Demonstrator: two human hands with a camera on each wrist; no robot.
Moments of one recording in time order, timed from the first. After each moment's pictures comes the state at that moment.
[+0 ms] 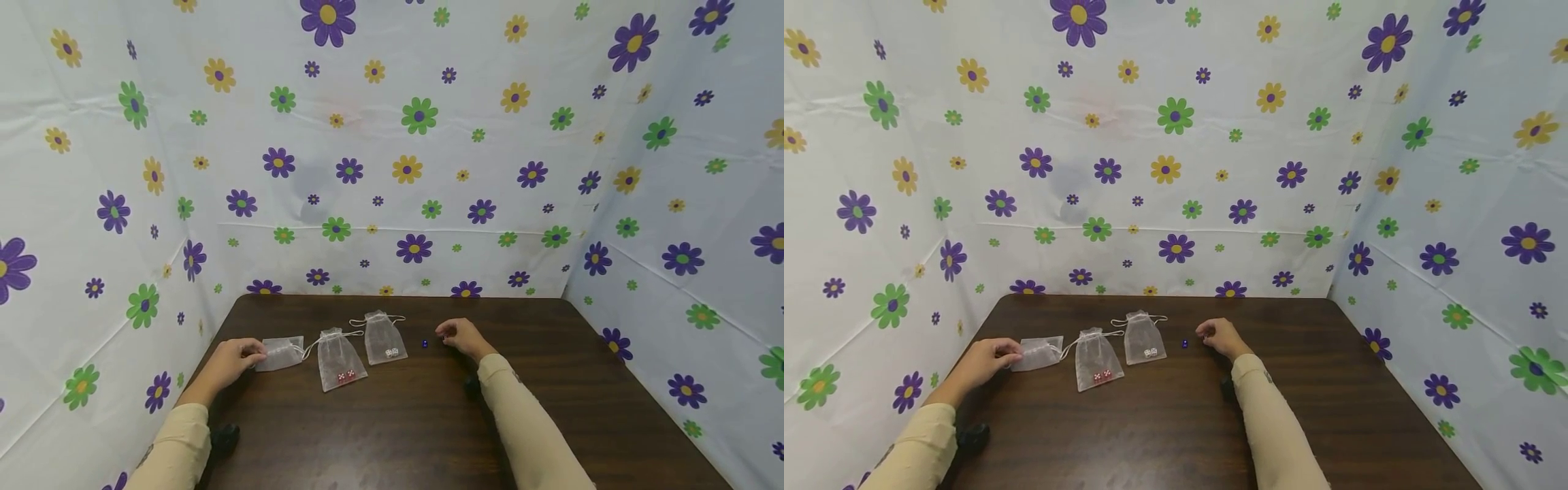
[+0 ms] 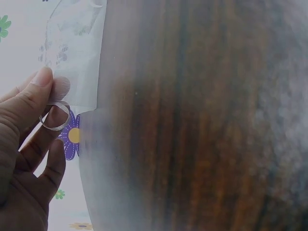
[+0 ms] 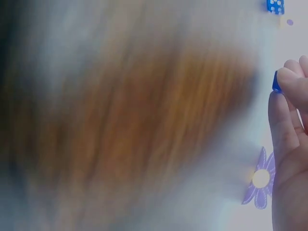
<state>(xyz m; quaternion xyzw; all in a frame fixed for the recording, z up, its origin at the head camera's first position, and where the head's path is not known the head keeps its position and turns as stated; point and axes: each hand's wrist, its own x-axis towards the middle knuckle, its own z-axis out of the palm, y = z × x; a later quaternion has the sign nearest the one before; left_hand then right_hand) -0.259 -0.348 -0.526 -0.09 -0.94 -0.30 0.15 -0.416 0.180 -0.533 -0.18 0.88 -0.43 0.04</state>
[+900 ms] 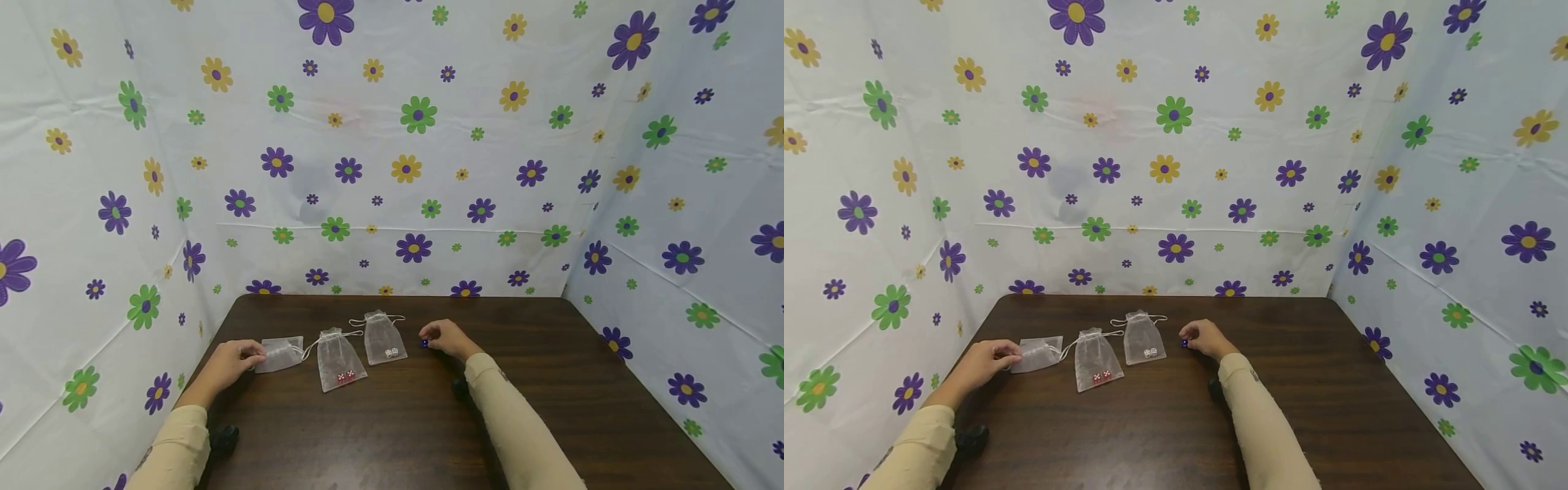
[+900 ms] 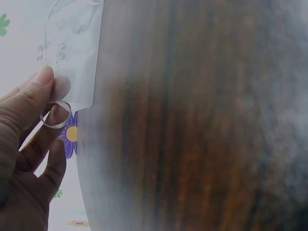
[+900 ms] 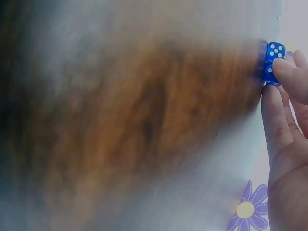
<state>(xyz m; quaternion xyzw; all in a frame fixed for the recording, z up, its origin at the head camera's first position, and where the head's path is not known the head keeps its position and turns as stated) -0.260 -0.349 -0.529 -0.08 -0.94 -0.29 0.14 -0.414 0.147 -0.535 -0.24 0.88 -0.39 0.07</state>
